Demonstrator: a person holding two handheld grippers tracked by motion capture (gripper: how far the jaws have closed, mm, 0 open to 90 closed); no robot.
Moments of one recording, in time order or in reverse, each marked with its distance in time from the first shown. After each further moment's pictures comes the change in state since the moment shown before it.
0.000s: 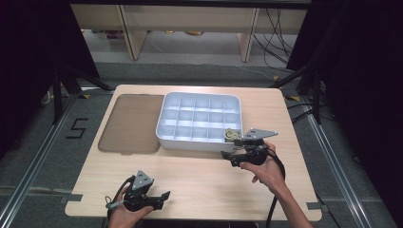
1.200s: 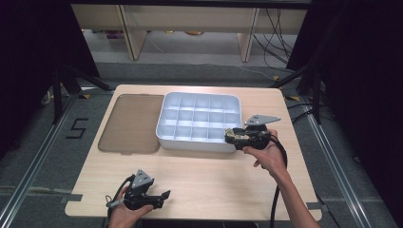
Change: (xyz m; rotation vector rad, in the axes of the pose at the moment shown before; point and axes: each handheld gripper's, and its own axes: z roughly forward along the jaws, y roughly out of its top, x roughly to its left) left arm 0.003 0.001 0.002 -0.001 -0.012 -0.013; right arm -0.026 0.029 0.001 -0.016 0.001 -0.006
